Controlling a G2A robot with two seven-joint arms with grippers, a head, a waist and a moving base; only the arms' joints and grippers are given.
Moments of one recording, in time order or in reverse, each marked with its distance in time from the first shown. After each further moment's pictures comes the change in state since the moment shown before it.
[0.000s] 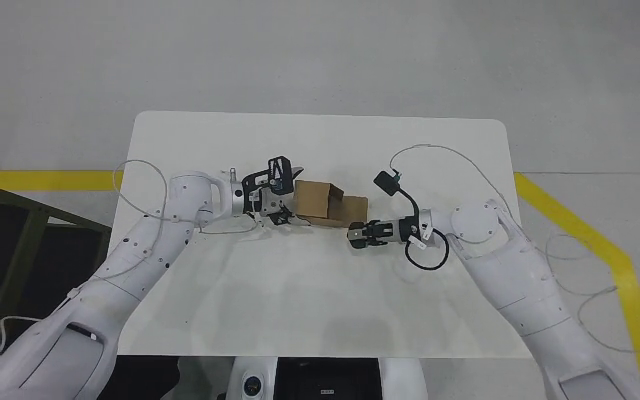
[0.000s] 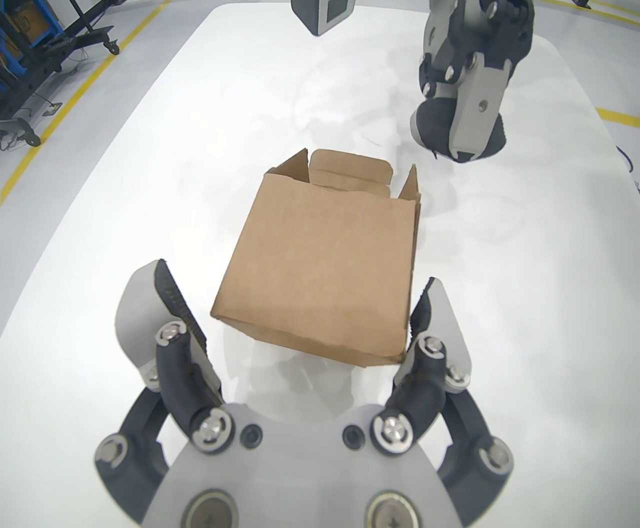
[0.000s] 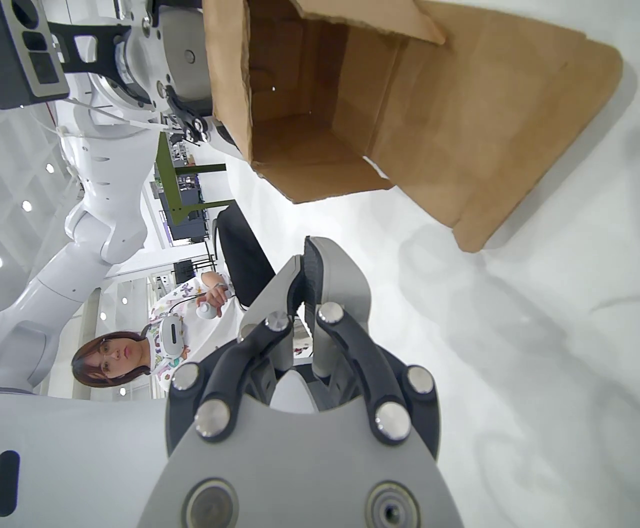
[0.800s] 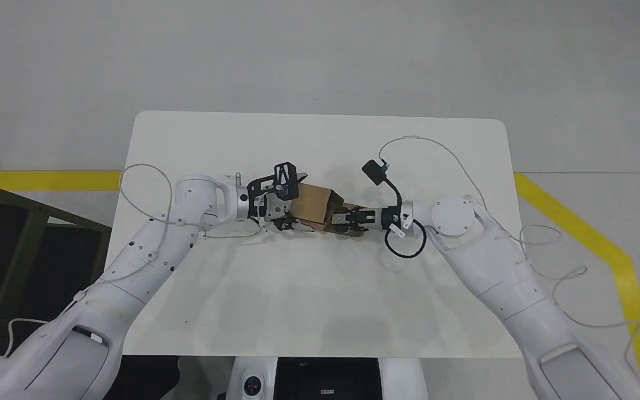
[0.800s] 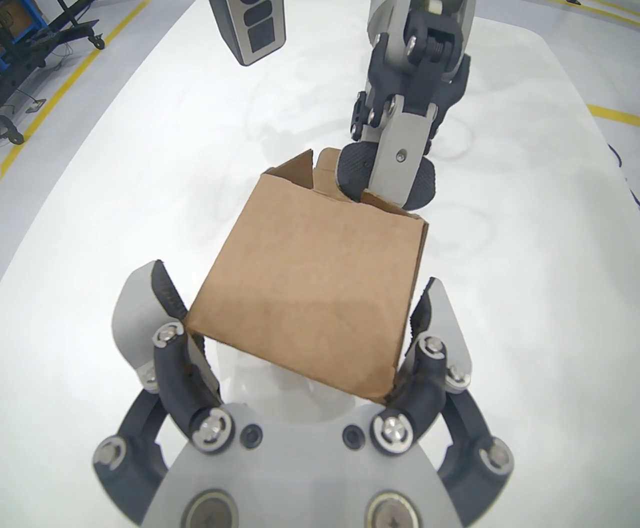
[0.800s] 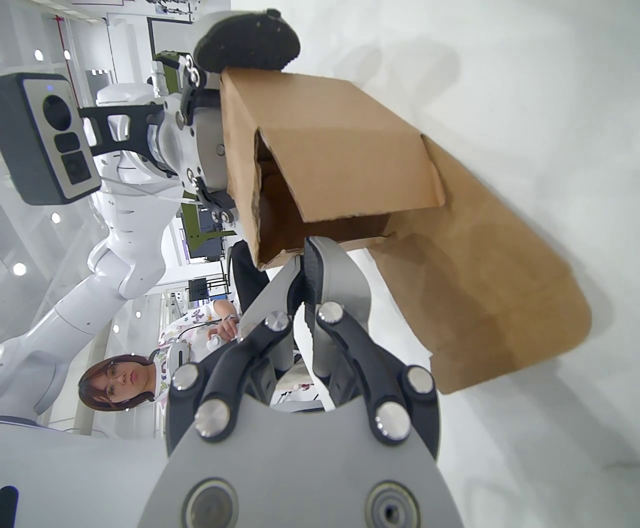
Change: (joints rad) left arm 0.027 -0.017 -0.016 -0.013 0.001 -0.015 -0.041; right arm 0.115 -0.079 -0.132 0.186 0.074 -0.105 -0.159
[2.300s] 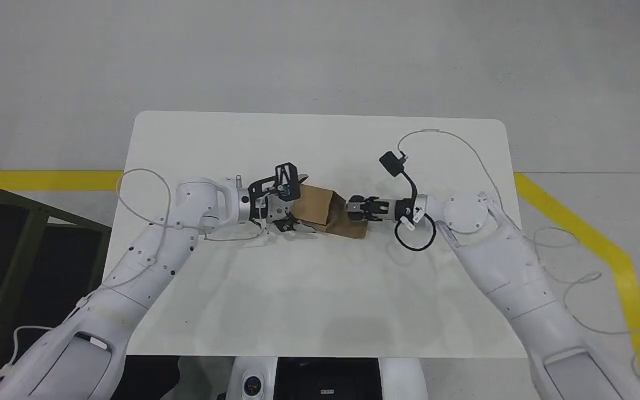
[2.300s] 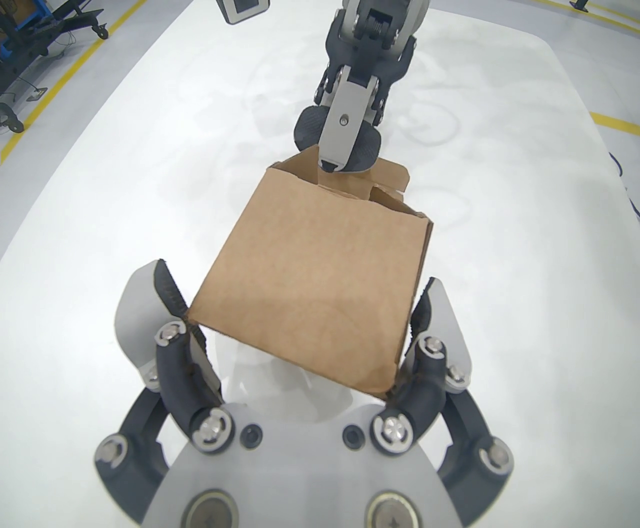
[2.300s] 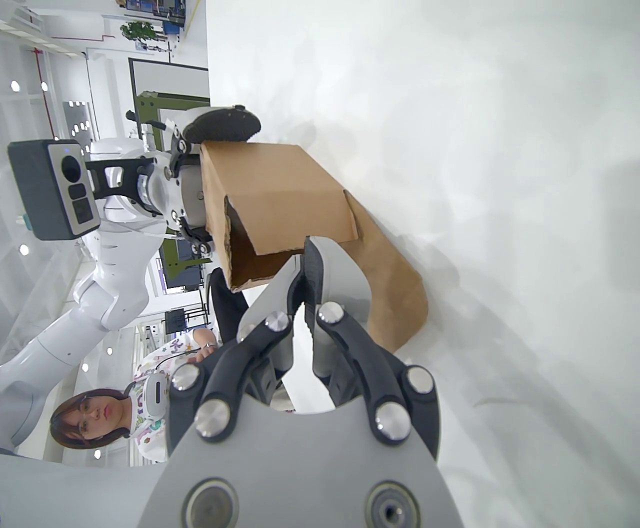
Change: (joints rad) left arm 0.045 -0.014 -0.062 -0.037 -0.027 -0.004 -0.080; right arm -0.021 0.010 0.092 0.000 -0.107 0.015 -0.018
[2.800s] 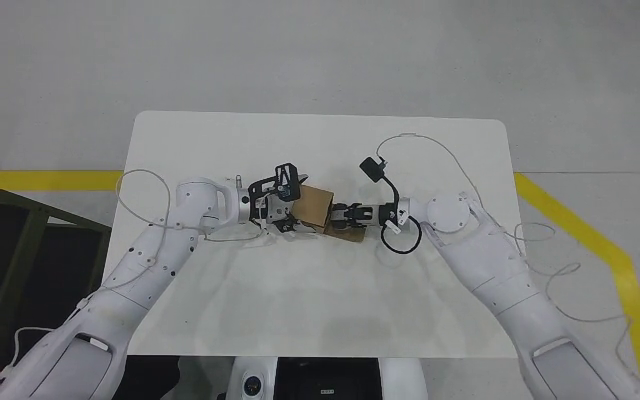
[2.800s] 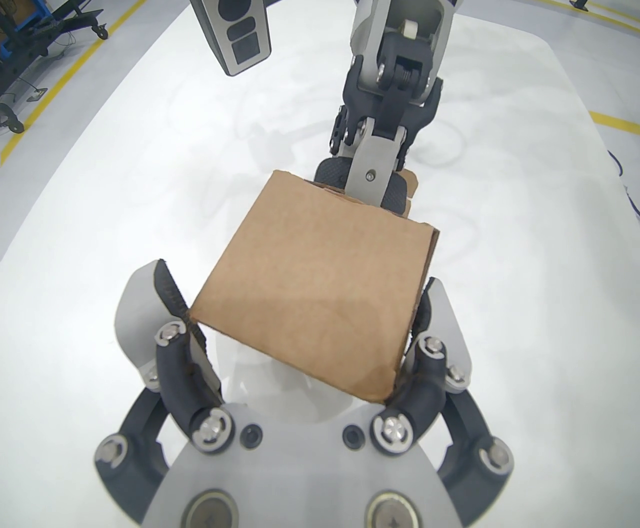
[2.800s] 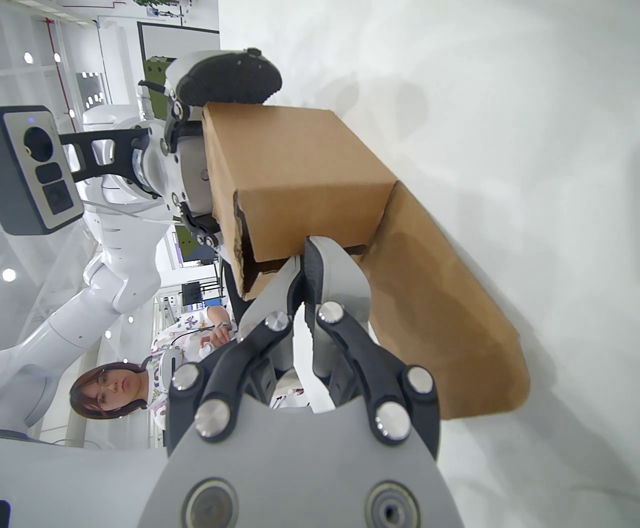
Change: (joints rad) left arm 0.009 -0.004 -0.014 -0.008 0.009 -0.004 -0.008; right arm 0.041 -0.046 -0.088 0.057 0.072 -0.025 0.016
